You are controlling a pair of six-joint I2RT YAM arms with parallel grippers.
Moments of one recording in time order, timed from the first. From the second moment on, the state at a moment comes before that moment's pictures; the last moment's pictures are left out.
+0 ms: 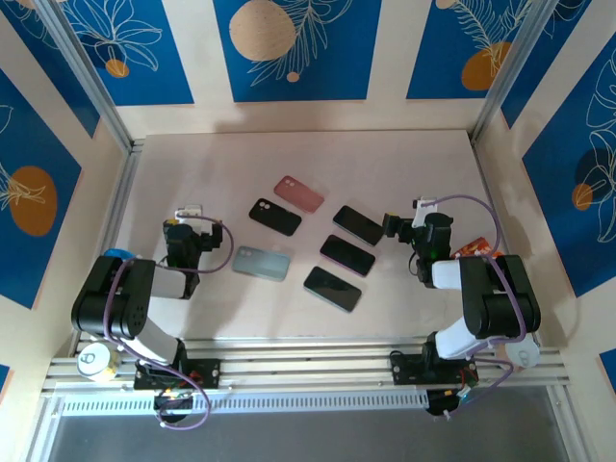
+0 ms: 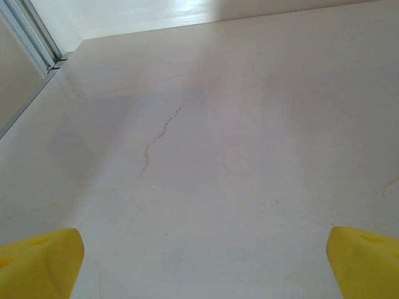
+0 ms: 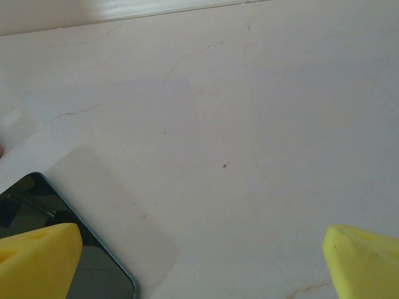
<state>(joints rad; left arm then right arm) -0.10 1.57 0.35 0.87 -0.20 0.06 0.02 1.52 0.40 0.72 -0.07 0.11</state>
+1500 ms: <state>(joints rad) -0.10 1.57 0.35 0.87 -0.20 0.06 0.01 1.52 0.40 0.72 -0.08 0.11</state>
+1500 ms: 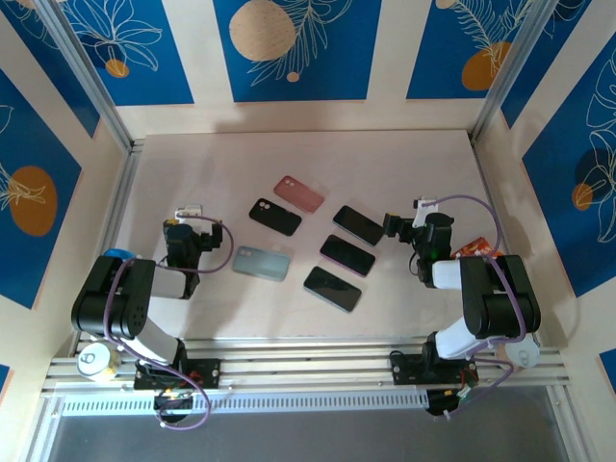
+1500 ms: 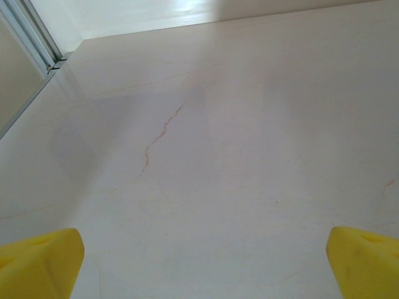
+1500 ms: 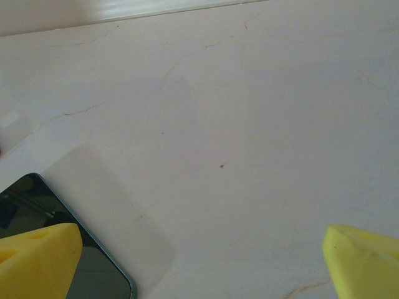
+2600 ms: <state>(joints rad) -0.39 1.14 0.80 -0.14 -0.26 -0.28 0.36 1.18 0.68 -0.22 -0.05 0.16</state>
